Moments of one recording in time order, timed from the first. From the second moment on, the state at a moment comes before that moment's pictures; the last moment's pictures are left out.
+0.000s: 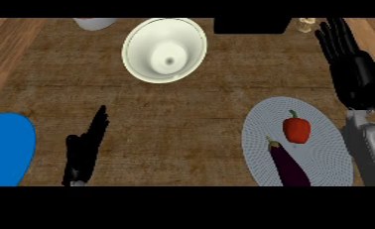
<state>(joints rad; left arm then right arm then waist) 0.04 0.33 -0.34 -1.37 0.24 0.34 0.01 -0.36 -0.42 0.02 -1.49 -0.27 -0.09 -0.02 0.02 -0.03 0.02</state>
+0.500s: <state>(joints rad) -0.06 0.46 -0.18 -1.48 0.23 0.37 0.00 -0.19 -0.71 -0.02 -1.52 0.01 -0.14 0.08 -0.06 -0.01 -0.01</state>
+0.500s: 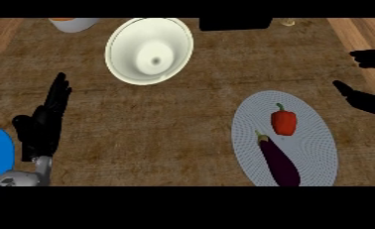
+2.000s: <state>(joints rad) -0.16 0.47 -0.09 -1.50 0.22 0.25 0.06 -0.04 -0.81 0.06 -2.03 0.29 0.12 0.94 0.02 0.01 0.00</state>
